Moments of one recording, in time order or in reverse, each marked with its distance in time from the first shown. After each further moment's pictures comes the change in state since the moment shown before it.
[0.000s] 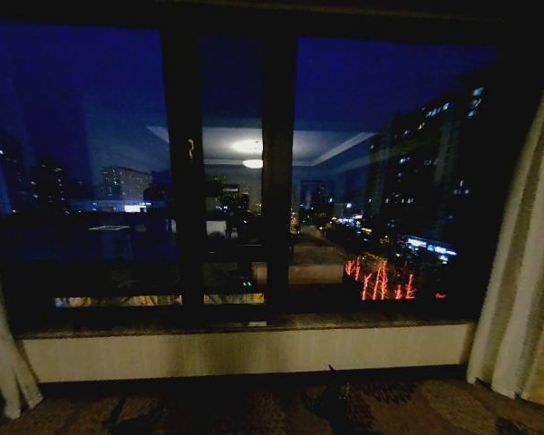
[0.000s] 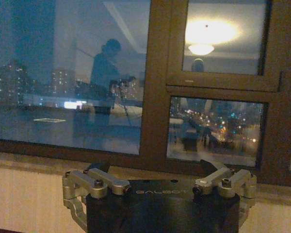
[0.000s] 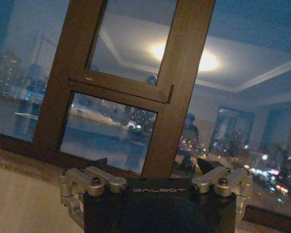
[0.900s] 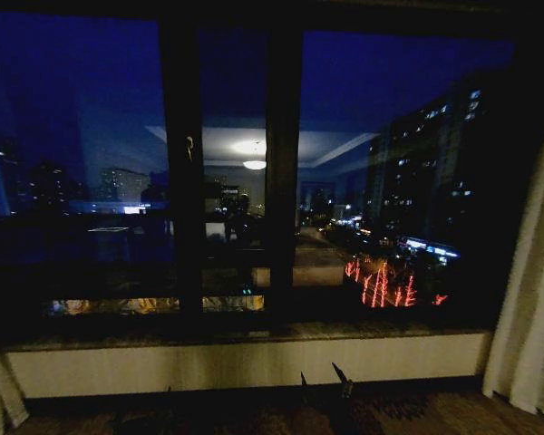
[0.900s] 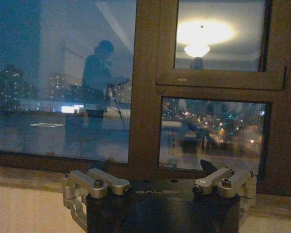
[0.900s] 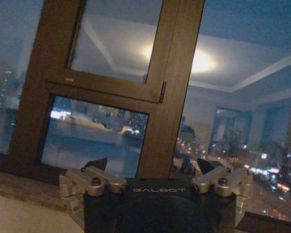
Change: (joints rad) left arm -0.008 -0.001 0.021 0.019 0.016 -0.026 0.001; right arm 0.003 0.000 0.003 0.001 0.033 0.017 0.012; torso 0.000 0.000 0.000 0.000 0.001
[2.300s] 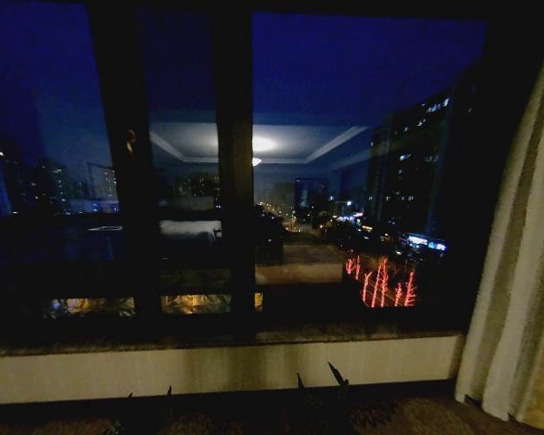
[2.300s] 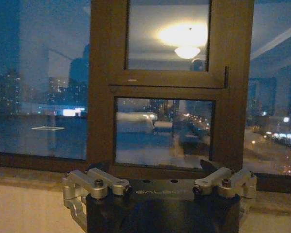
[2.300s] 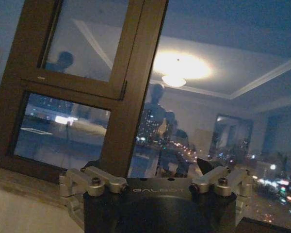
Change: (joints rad) left arm -0.003 -0.011 0.004 0.006 0.023 -0.022 0.000; right arm -0.002 0.000 -0.010 -0.016 -0.025 0.063 -0.017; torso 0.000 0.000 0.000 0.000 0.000
